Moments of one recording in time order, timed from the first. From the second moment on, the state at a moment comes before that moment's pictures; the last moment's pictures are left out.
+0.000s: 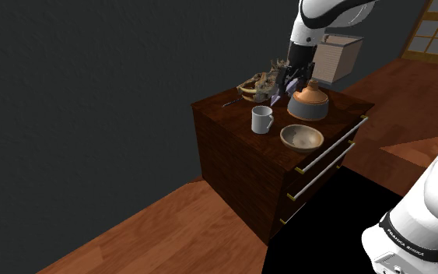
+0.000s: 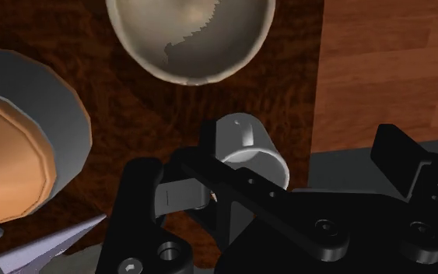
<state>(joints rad) -0.02 -0.35 -0.13 -2.26 0.06 1.94 -0.04</state>
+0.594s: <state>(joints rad) -0.02 -0.02 -0.16 -2.11 0.09 2.10 -0.09</state>
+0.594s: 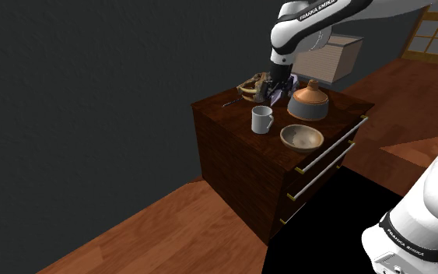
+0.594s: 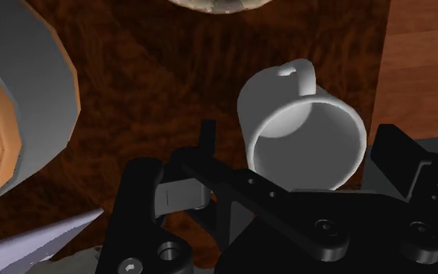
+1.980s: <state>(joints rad) -0.03 0.18 -0.16 -2.06 0.12 2.24 -0.13</state>
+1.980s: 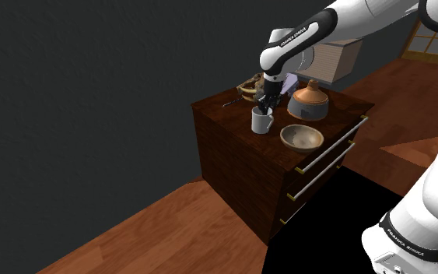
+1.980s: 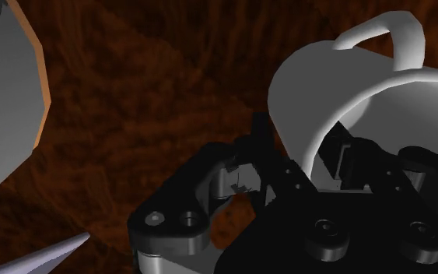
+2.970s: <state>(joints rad) -0.03 0.14 -0.16 -2.03 0.11 2.17 -0.11</state>
